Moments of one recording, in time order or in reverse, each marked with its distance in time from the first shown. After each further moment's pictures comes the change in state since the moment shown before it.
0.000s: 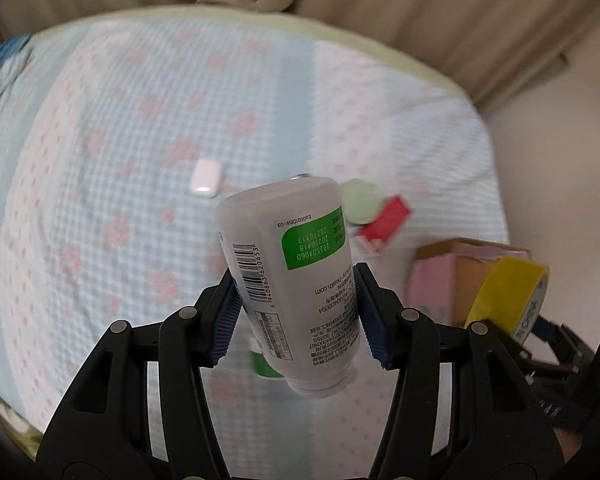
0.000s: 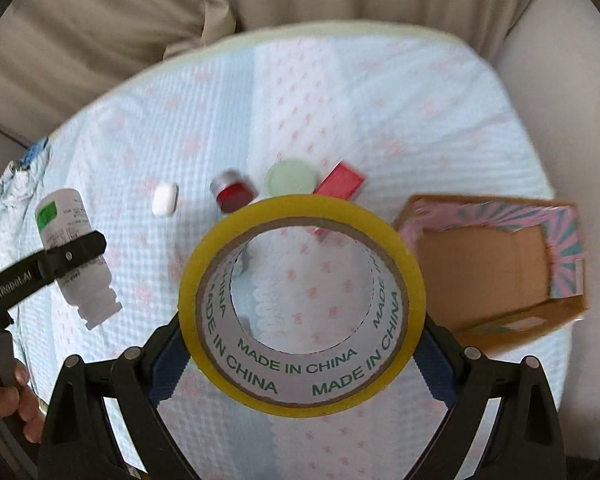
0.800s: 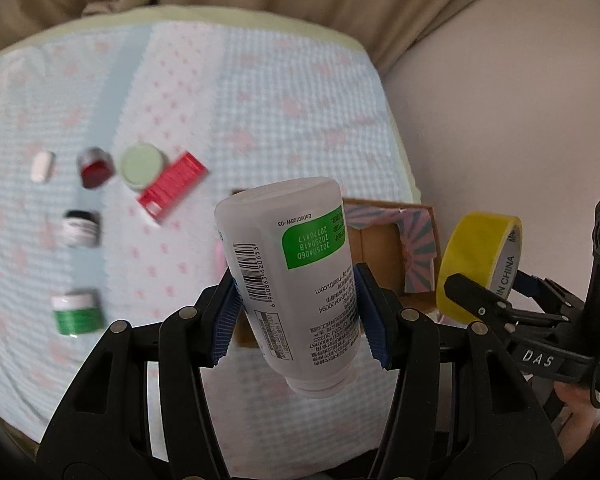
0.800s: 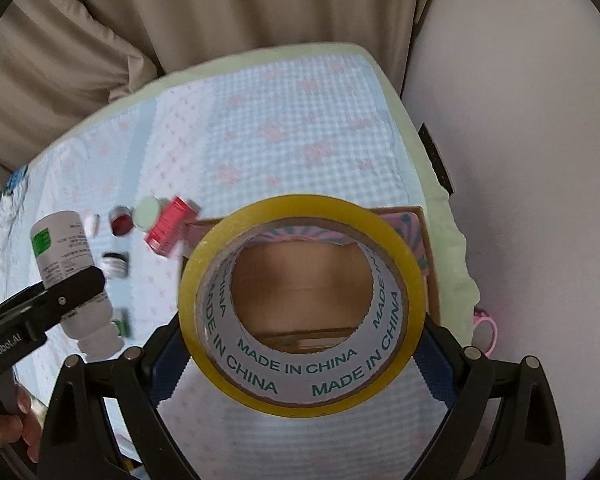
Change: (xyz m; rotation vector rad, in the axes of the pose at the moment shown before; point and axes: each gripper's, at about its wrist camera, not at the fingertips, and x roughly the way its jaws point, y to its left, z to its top) left arm 0.059 -0.274 -0.065 0.091 0.058 -0.106; right arm -0.079 -0.262 -0.002 0.015 -0.016 -0.053
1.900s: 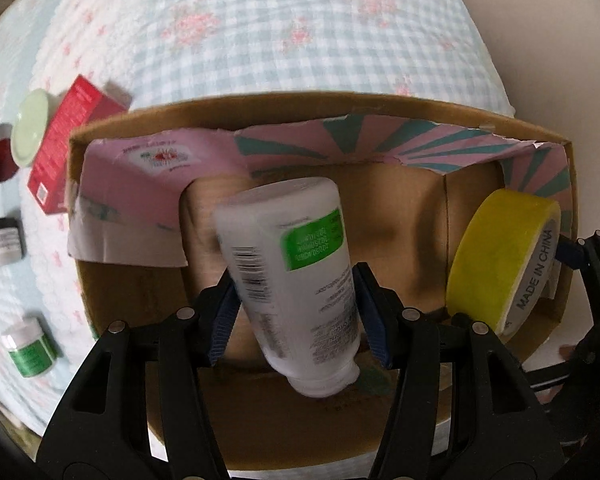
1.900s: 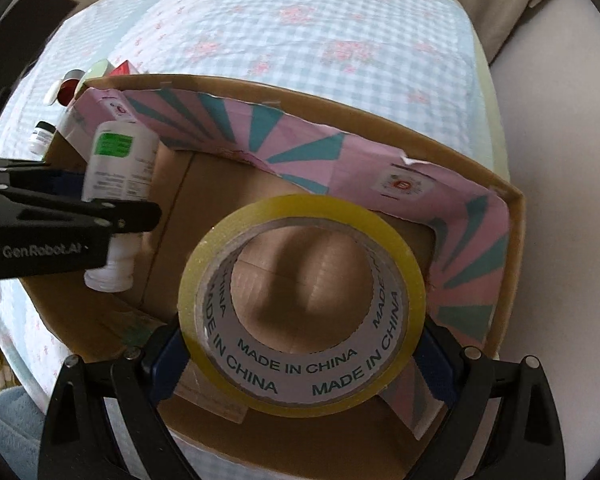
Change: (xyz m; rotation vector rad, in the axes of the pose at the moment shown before) left arm 0.214 -0.014 0.003 0.089 0.311 0.195; right arm 0.178 -0.048 -0.007 -0.383 0.164 0.015
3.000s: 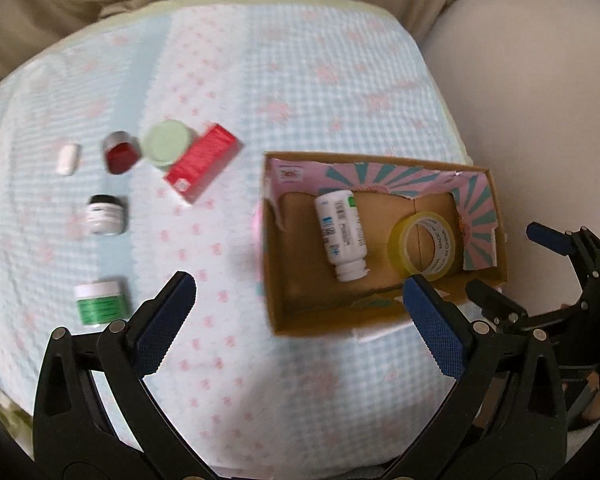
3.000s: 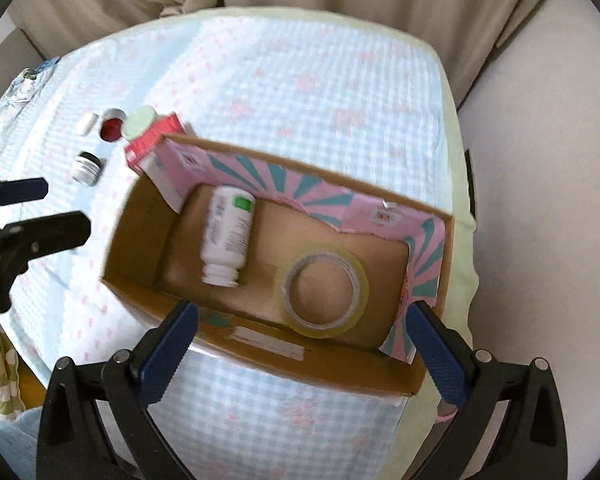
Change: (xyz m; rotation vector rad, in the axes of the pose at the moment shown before) left arm -0.169 0.056 -0.093 -0.062 -0.285 0.009; right arm -0.113 0.044 -0.023 0.035 -0.152 -0.055
